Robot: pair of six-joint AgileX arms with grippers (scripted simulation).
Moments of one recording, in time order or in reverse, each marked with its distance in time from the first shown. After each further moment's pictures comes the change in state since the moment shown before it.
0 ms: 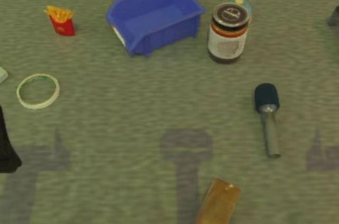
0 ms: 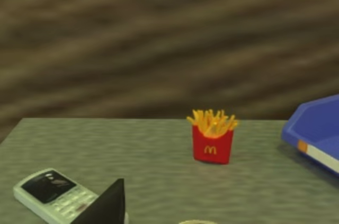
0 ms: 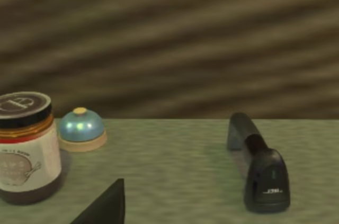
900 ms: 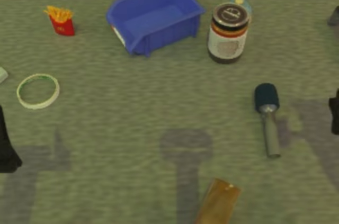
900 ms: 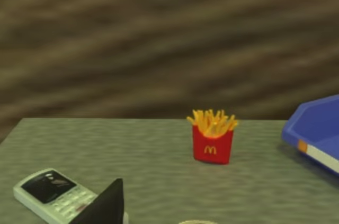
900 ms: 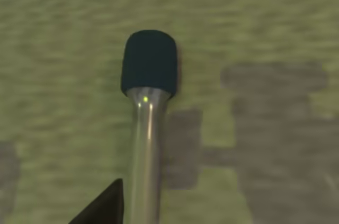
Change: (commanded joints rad) left arm 0.000 0.000 0.000 0.000 0.000 0.000; right arm 0.217 0.899 0.598 -0.440 0.020 0.236
